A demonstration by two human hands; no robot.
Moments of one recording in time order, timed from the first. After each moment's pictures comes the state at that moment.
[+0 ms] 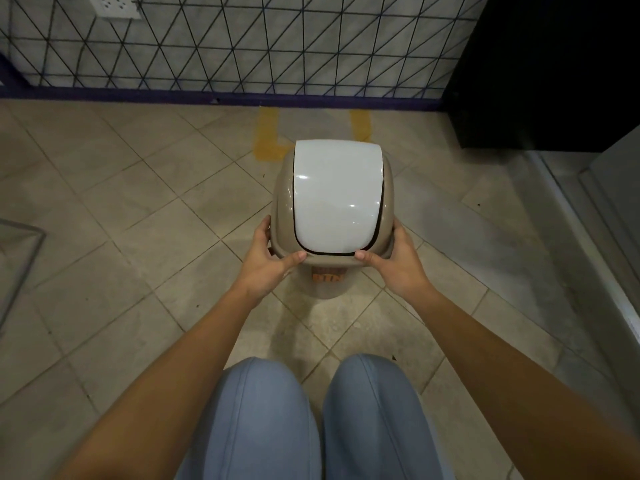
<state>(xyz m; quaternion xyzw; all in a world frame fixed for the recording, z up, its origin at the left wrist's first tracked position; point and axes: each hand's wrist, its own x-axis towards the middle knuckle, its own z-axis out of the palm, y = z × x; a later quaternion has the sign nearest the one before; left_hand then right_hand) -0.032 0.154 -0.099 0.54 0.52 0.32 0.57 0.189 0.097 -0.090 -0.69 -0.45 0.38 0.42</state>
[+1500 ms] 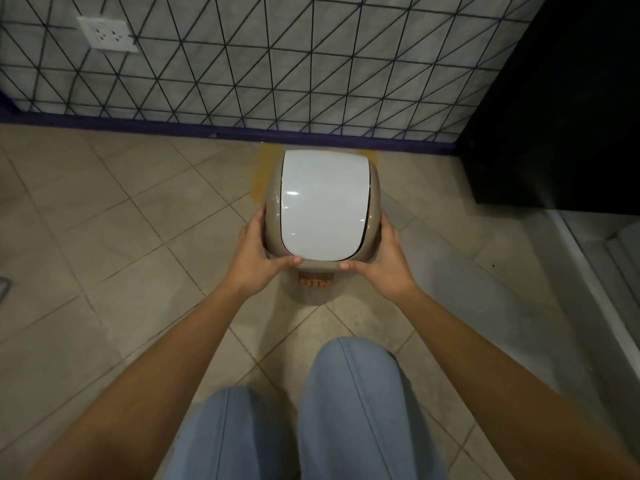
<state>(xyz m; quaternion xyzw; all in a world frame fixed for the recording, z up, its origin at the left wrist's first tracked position) -0.001 0.317 -0.099 0.63 0.51 0.33 0.49 0.222 0.257 -0.082 -0.67 -0.52 0.36 0.39</state>
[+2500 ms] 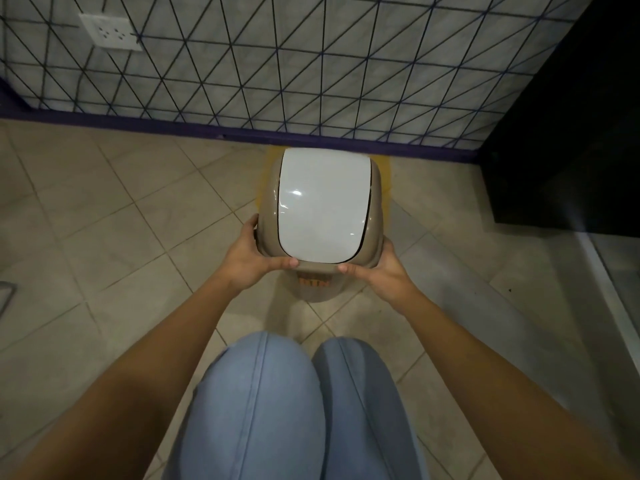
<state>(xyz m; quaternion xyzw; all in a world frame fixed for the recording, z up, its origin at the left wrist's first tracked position) 0.004 0.373 -0.096 0.57 0.56 0.27 0.53 0.246 0.315 -0.101 -0.64 -0.42 0.51 0.40</state>
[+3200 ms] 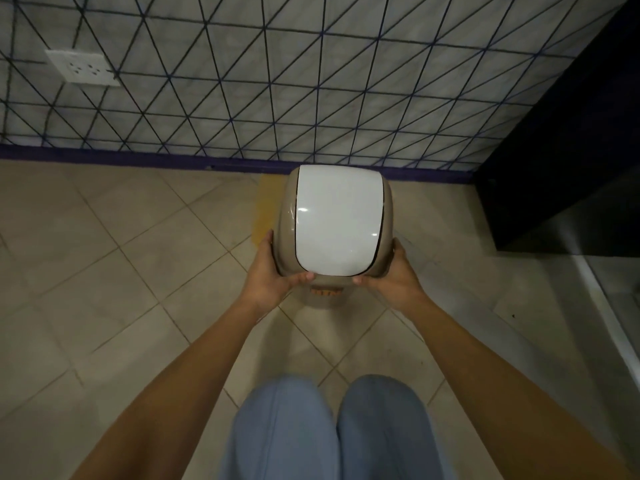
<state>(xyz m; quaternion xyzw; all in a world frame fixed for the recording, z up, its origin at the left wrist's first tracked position) 0.024 0.455 -0.100 0.57 0.52 0.32 0.55 0.251 0.403 -0.088 -0.69 -0.41 0.45 0.39</state>
